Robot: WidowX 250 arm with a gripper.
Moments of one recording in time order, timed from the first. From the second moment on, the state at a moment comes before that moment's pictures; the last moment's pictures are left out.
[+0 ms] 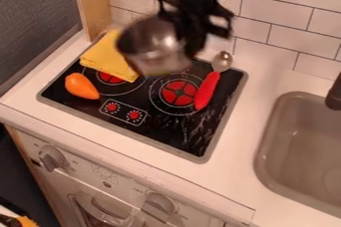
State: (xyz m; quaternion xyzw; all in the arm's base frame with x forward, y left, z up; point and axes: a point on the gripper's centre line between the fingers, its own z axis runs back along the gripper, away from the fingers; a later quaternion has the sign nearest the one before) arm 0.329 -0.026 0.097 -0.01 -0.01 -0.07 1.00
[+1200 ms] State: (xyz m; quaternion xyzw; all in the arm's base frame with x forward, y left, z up) arm 0.246 -0.067 0.046 -0.05 0.07 -0.04 0.99
